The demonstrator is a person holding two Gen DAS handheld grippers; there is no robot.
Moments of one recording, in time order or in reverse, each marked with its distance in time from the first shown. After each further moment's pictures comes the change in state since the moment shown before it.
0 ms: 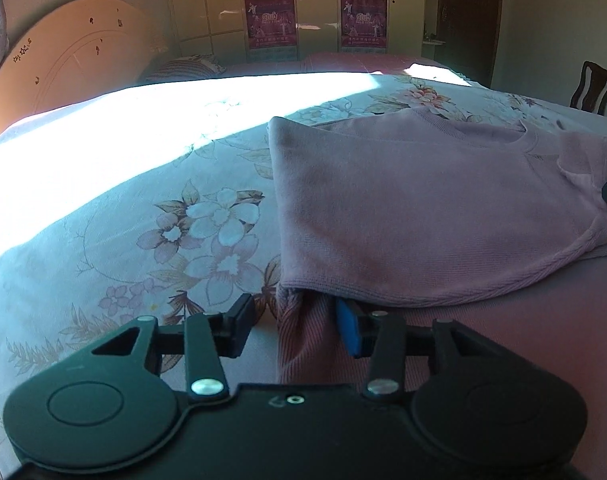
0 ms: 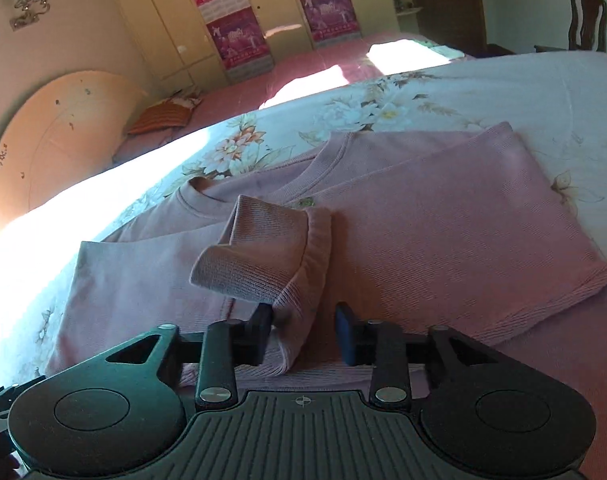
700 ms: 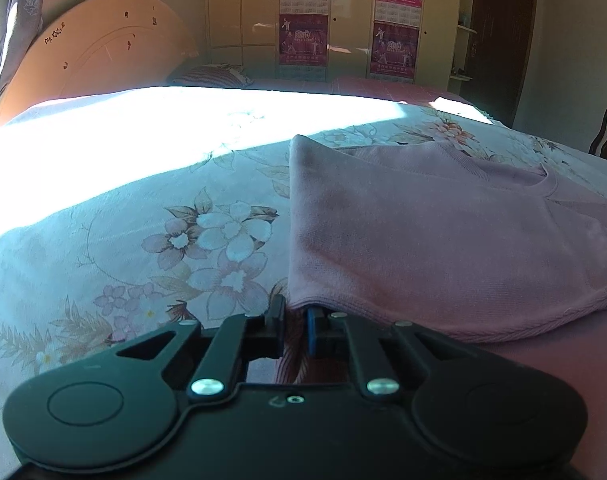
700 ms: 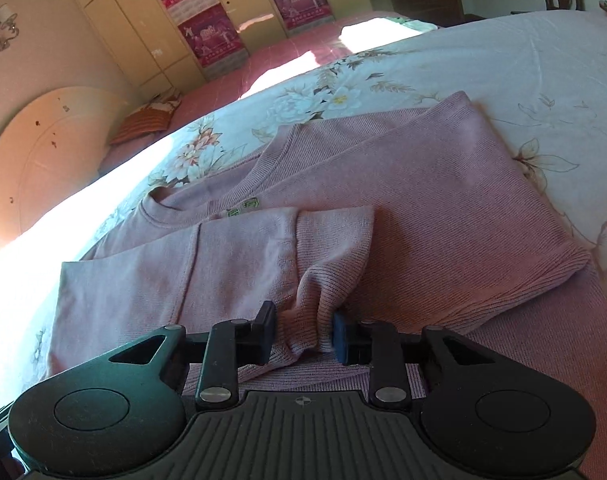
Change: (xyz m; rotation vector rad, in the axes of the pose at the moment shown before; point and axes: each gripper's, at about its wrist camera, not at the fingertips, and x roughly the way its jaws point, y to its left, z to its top) left arm 0.005 0.004 0.004 -0.131 -0.063 0.019; right arm 0.013 -0.042 0.001 0.126 0.101 0.075
